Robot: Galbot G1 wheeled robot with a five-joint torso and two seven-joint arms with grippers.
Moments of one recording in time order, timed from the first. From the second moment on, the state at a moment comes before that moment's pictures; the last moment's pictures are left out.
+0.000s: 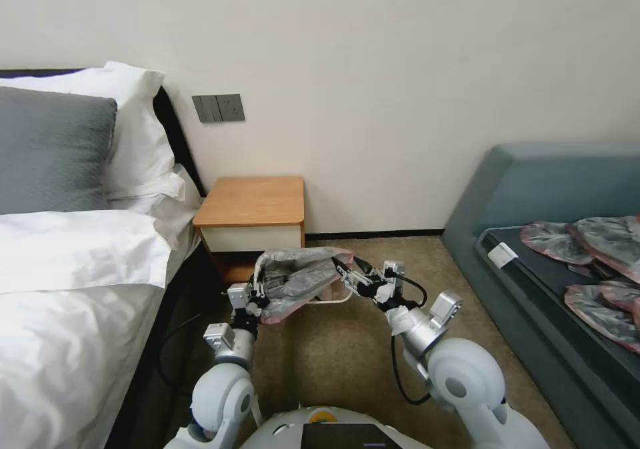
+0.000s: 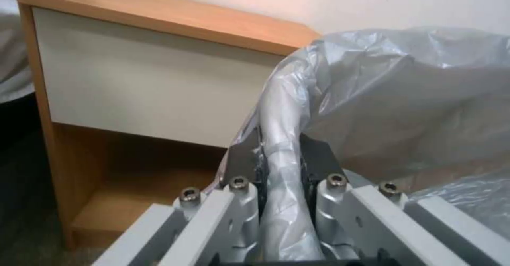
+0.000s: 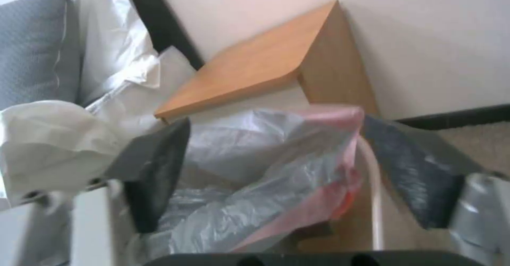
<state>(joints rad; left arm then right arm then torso) 1.60 -1.36 -0.35 -2.25 -0.34 0.13 -0.28 -1.45 1.18 0.38 2.43 0.85 -0.46 0.09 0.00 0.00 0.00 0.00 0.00</state>
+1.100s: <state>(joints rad) 1.59 -1.36 -0.37 -2.27 -0.35 0.12 -0.26 -1.43 1.18 0.37 2.50 1.52 -0.53 0.55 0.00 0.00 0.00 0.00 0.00</state>
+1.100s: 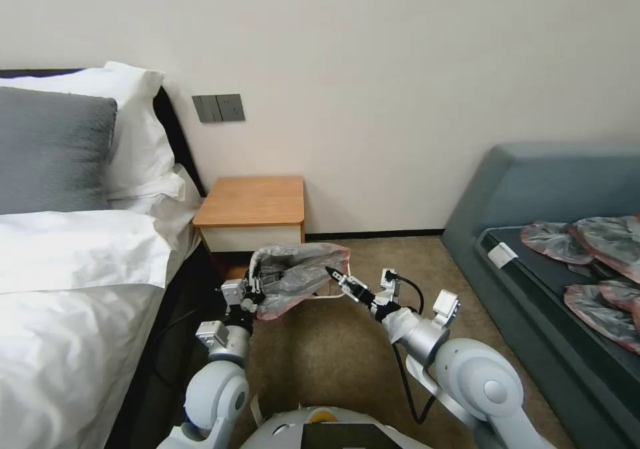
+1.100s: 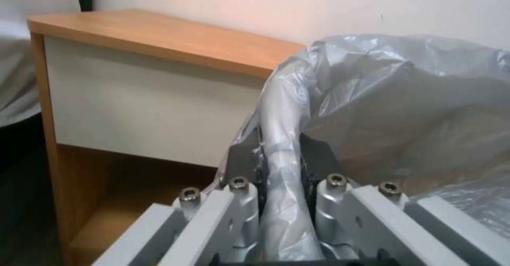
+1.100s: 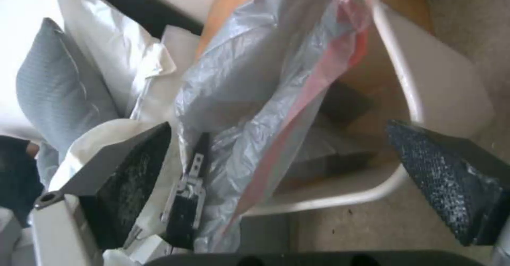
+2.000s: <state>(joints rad) 1.57 -1.35 -0.37 -2.29 -0.31 0.11 -0.23 -1.32 1.24 0.23 2.46 1.48 -0.51 0.56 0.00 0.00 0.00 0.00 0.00</state>
